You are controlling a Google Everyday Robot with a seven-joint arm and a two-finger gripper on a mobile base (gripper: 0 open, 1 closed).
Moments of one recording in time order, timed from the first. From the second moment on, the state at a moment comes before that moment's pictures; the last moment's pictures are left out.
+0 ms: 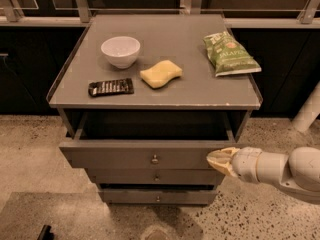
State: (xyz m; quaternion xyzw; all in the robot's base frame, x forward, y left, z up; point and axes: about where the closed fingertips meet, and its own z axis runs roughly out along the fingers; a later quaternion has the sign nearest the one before) arm 0.503 -0.190 0.643 -0.42 0.76 0.18 0.45
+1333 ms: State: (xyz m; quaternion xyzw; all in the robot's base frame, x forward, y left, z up) arm 0.547 -0.190 0.643 -0.41 0.76 0.13 0.49
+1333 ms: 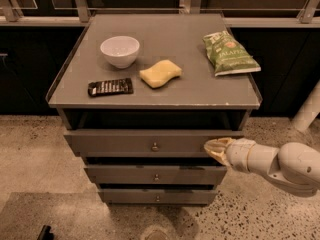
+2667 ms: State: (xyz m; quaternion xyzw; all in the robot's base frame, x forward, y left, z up) arm 0.526 -0.209 0.643 -0.40 0.78 0.13 0.46
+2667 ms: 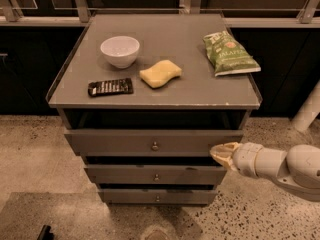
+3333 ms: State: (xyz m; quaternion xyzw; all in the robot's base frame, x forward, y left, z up) arm 0.526 -0.209 0.643 -0.40 0.78 0.13 0.46
